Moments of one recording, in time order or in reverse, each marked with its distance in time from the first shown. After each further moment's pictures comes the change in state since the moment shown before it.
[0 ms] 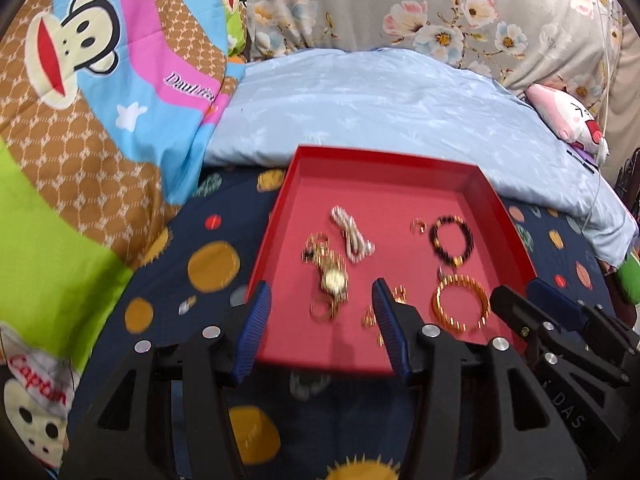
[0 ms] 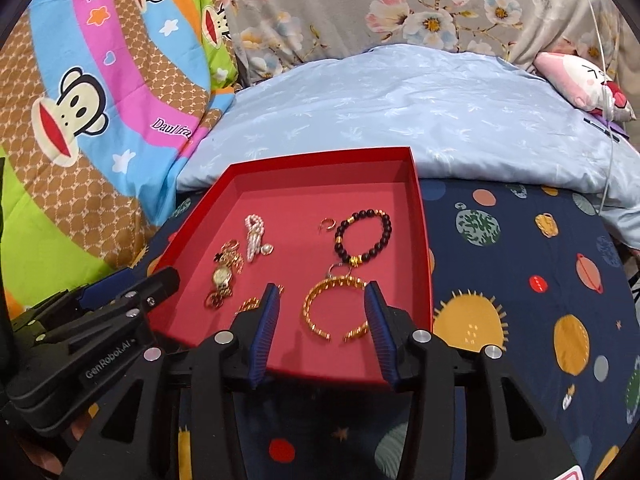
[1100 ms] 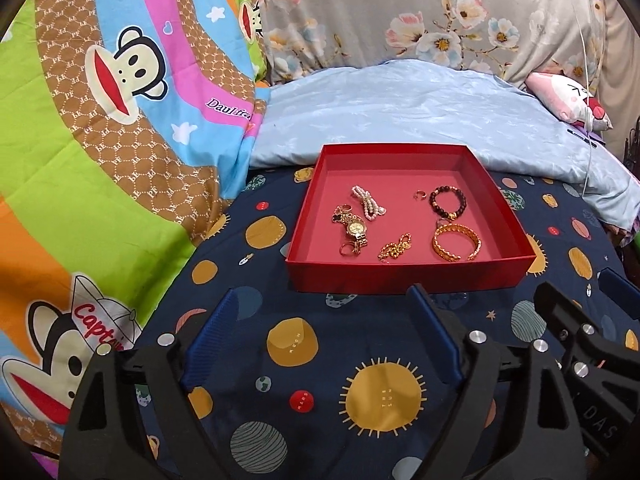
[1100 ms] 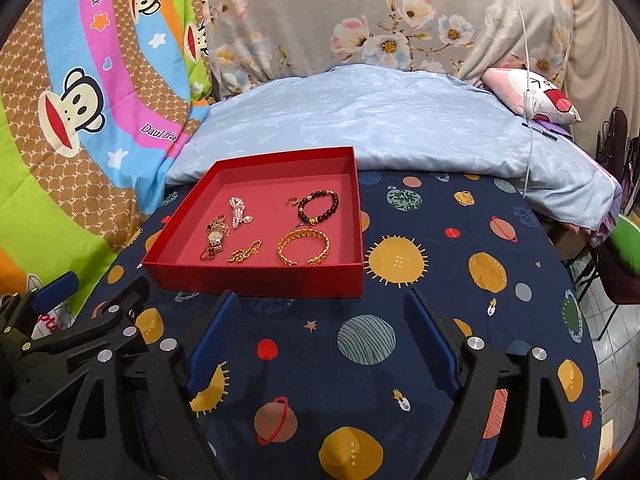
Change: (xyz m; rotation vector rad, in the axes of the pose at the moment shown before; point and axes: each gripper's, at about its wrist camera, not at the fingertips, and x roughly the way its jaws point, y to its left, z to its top) left arm -0.080 -0.009 -0.056 0.078 -0.079 0.133; right arm -0.089 0.006 -0.055 0.018 -0.065 -0.162
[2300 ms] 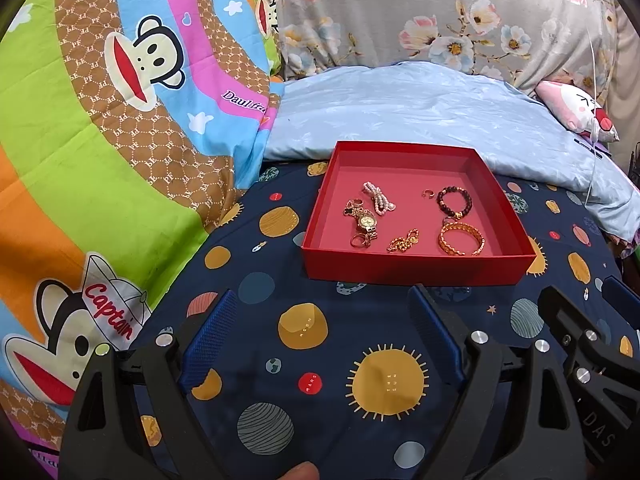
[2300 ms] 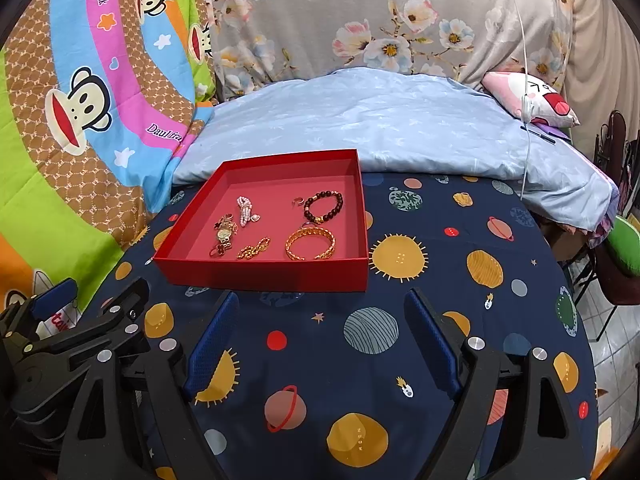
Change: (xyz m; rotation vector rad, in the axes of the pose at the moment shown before) left arm -0.012 0.010 -0.006 -0.046 0.008 0.019; right arm -0.017 0.010 -0.003 -0.012 -0.005 -0.002
